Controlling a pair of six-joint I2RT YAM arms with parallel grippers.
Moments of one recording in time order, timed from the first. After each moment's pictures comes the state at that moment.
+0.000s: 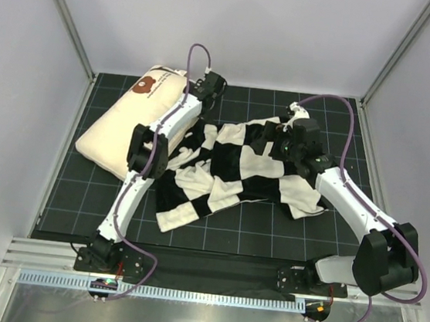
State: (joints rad) left arm -0.46 2.59 2.47 -0.85 -0.48 -0.03; right arm 0.36 1.34 0.98 -0.19 -0.13 0.42
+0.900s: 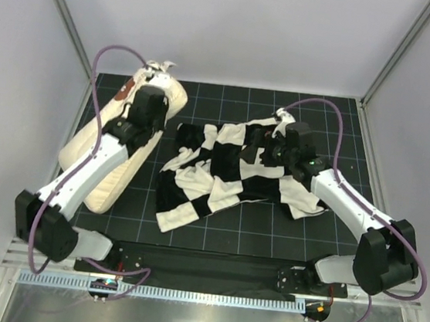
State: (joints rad) left arm -0.41 1.39 1.31 -0.48 -0.42 -0.07; right arm 0.40 1.34 0.94 -0.17 -0.28 0.40
